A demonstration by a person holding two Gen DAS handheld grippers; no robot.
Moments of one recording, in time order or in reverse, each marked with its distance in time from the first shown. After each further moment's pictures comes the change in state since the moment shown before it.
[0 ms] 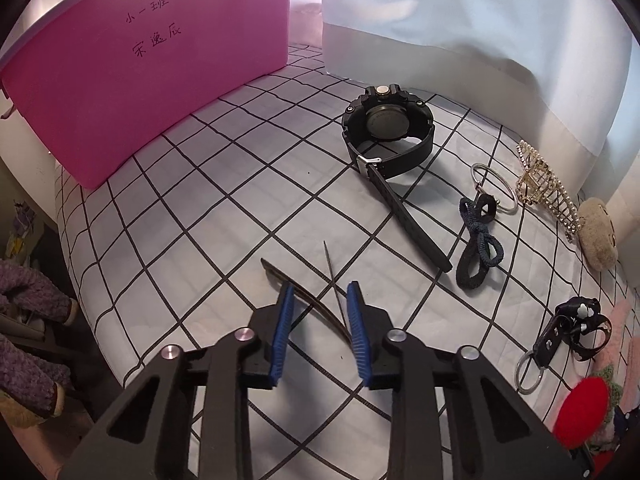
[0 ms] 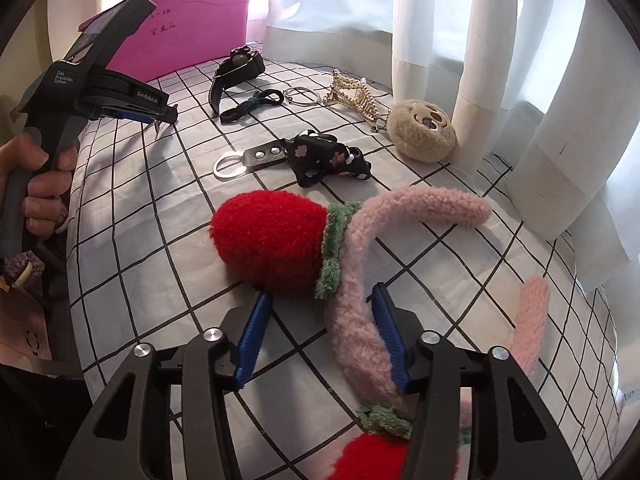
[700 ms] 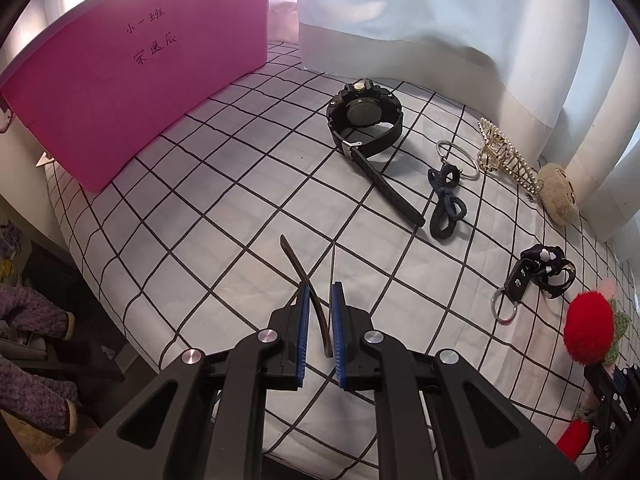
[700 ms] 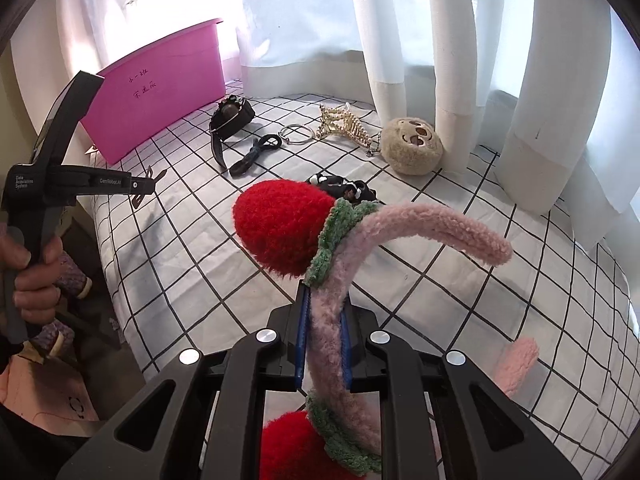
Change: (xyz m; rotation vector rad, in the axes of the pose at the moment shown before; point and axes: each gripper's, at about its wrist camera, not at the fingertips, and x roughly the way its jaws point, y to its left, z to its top) left arm -0.043 0.015 -0.015 0.089 0.053 -0.091; right arm -0.038 0.007 0.018 0.225 -0.054 0.052
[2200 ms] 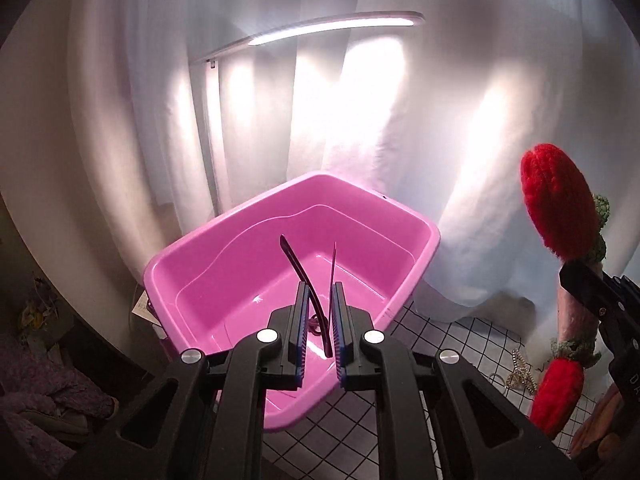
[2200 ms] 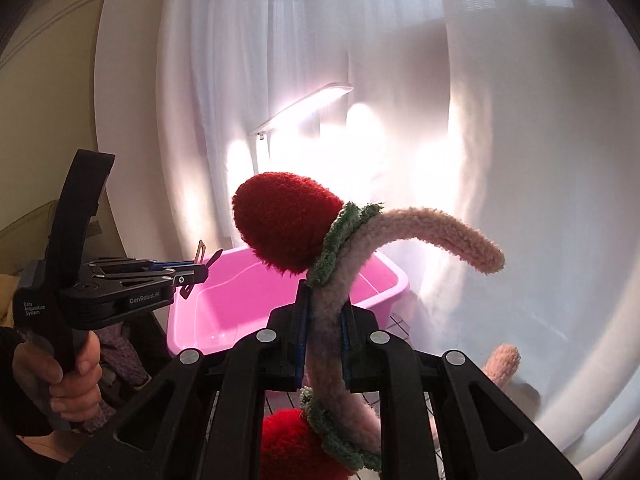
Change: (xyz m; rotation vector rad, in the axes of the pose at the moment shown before) left arm -0.166 0.203 0.205 -0.124 -0.362 0.061; right arm -0.027 0.227 0.341 -0.253 -0.421 0.329
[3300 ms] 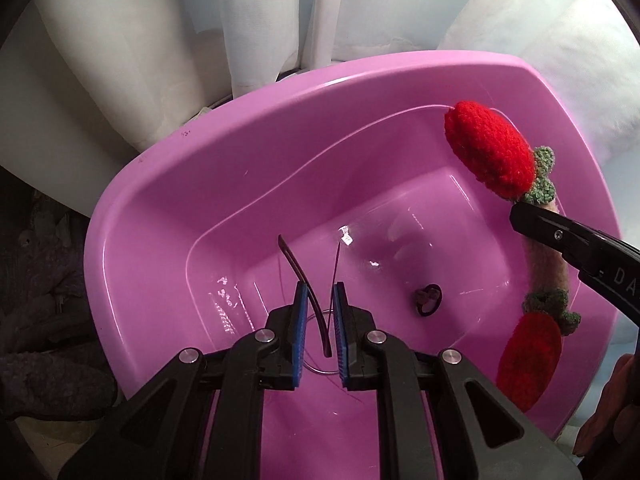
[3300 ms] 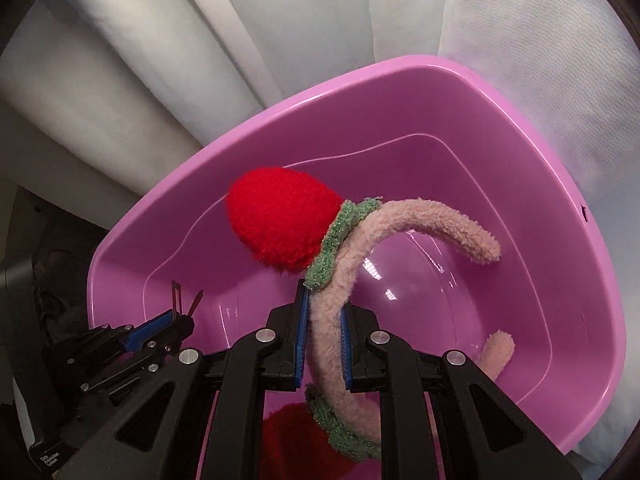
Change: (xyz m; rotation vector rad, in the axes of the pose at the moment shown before) left arm 0.203 0.113 0.002 -0.296 0.576 0.168; right arm 0.344 -0.001 0.022 0.155 0.832 0.126
